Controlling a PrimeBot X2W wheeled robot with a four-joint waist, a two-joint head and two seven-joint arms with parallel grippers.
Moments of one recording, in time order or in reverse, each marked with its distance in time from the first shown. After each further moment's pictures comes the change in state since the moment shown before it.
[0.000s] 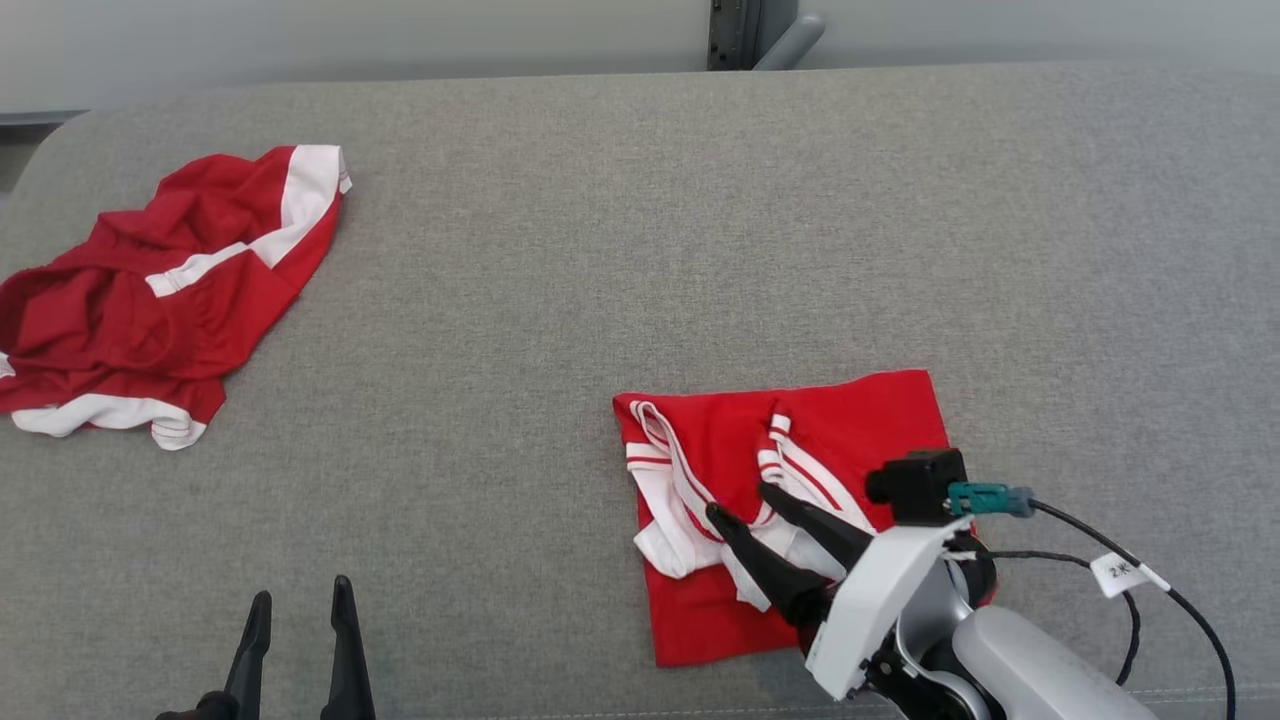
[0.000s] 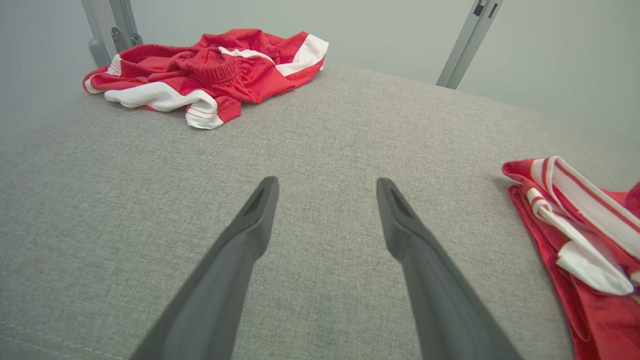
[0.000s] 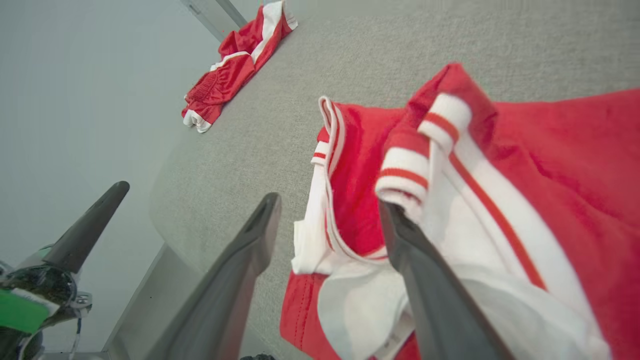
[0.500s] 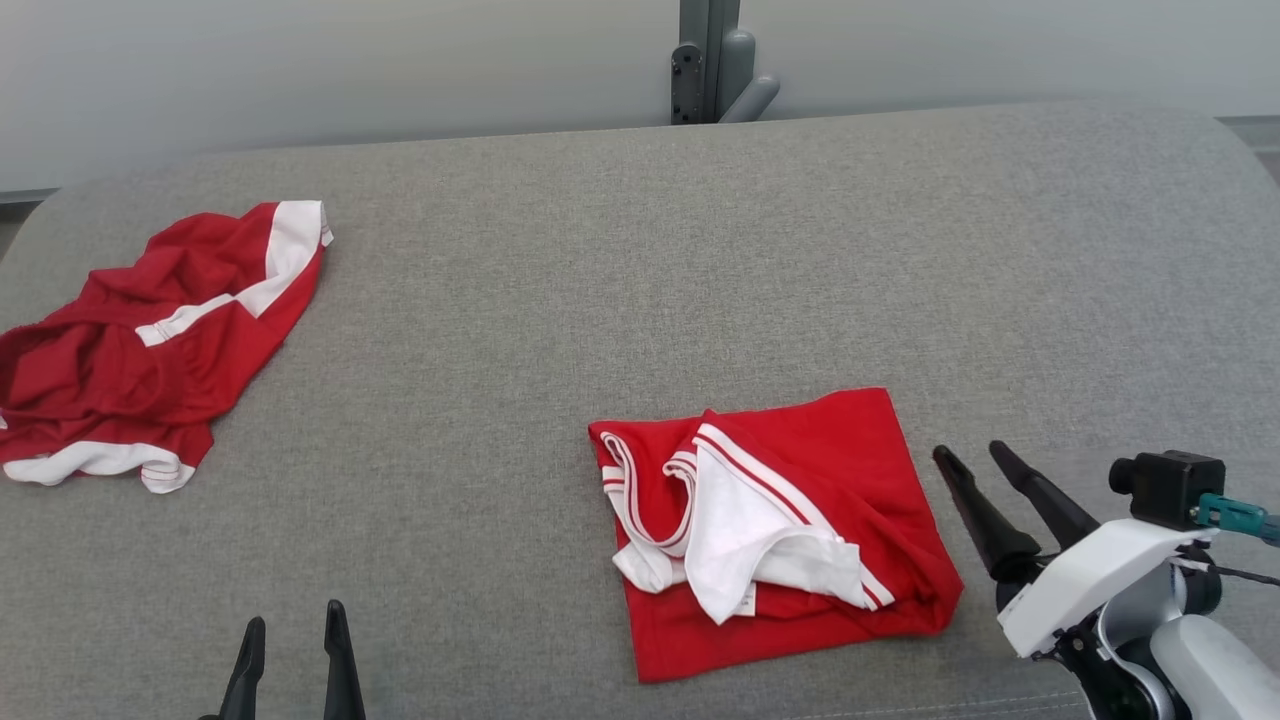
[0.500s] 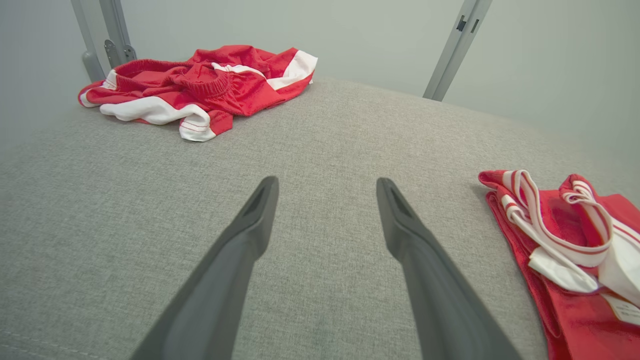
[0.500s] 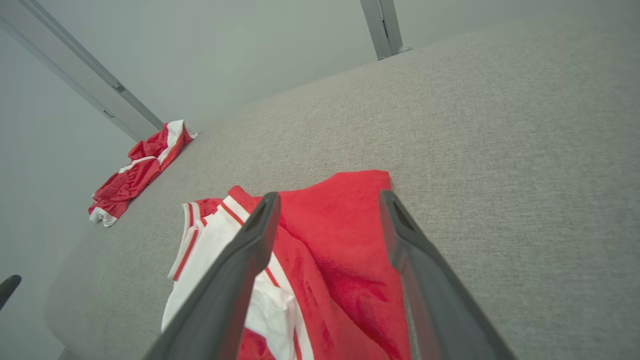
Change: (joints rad) left arm 0.038 0.000 0.011 -0.002 -0.010 0.004 0.000; right arm 0.181 -0.142 -0.313 -0.100 -0.014 0.000 -0.092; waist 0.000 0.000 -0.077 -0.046
